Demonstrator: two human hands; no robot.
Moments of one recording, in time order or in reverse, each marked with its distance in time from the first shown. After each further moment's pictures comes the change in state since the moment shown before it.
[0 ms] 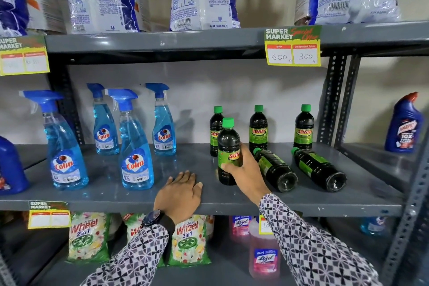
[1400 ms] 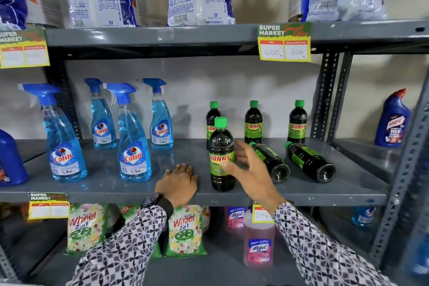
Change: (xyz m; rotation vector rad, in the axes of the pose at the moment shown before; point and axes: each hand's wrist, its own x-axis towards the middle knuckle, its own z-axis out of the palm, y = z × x) left_hand 0.012 0.000 -0.005 0.052 -0.142 0.007; right_hand -0.054 -0.022 -0.035 0.077 -0.095 -0.059
